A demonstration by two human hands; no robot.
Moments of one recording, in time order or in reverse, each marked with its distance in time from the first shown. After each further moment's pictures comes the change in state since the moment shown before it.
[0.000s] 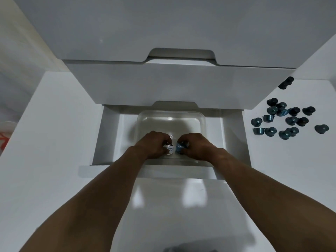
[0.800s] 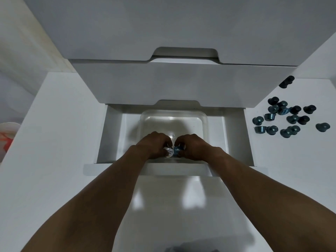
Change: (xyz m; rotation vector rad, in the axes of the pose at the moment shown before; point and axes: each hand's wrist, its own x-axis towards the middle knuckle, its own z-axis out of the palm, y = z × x) left_hand -0.004 -0.005 0.000 0.071 -0.078 0.009; right_hand 0.003 -0.013 0.010 -0.034 -0.062 -0.044
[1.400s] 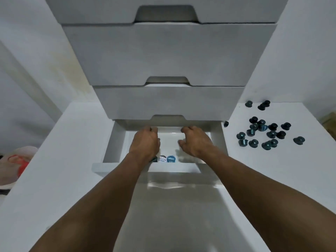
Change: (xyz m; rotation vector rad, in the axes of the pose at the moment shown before) left_hand -0.066 0.064 -0.027 0.323 0.653 -0.144; right_hand -0.069 -0.024 -0.052 -0.207 0.457 0.041
